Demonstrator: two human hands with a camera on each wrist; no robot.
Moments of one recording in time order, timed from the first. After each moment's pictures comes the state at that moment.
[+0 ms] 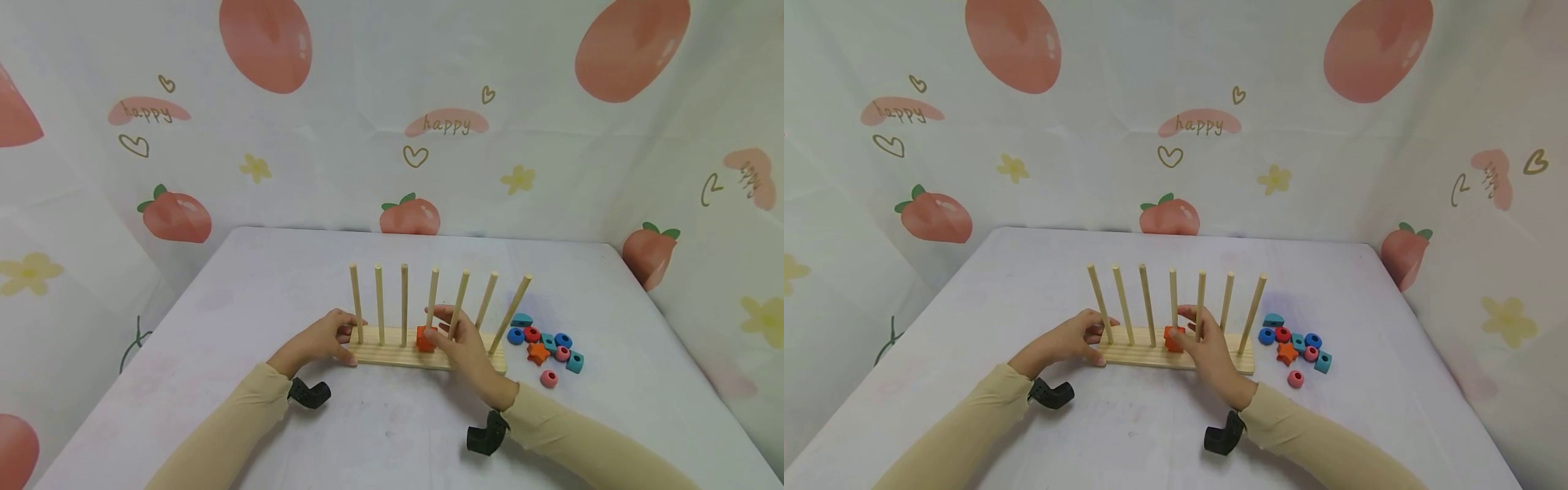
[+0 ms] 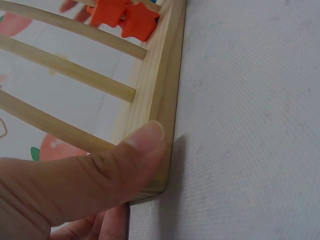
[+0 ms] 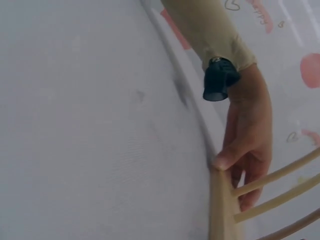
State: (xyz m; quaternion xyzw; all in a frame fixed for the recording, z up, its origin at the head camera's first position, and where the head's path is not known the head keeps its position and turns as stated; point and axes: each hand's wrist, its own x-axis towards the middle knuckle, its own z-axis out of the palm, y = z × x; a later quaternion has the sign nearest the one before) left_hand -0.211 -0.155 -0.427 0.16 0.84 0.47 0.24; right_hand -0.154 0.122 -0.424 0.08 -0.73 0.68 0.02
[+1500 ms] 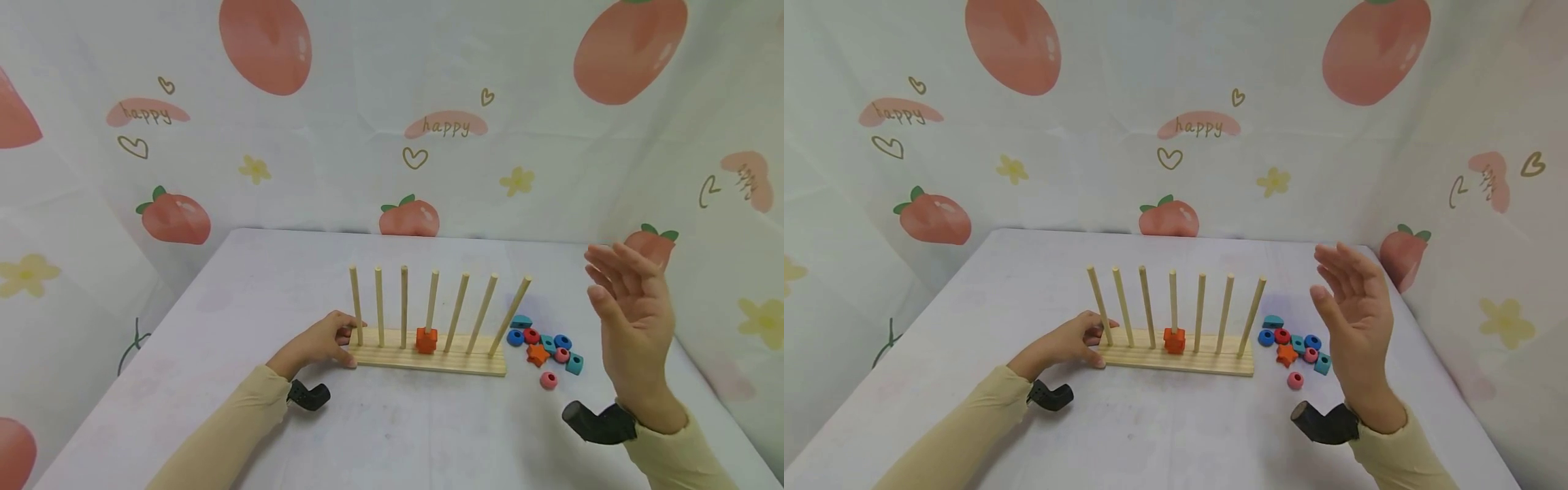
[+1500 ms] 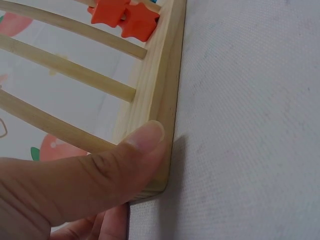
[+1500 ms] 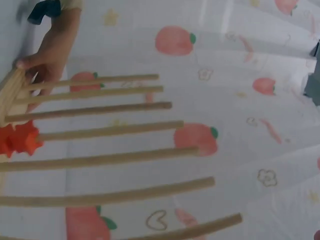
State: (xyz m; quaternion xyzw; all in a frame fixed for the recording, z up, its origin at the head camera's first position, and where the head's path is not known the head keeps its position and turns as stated) left_hand -0.211 -0.156 -0.426 0.17 0.83 0.47 0.23; right_hand -0.107 0.239 -0.307 0.26 -0.54 0.73 0.33
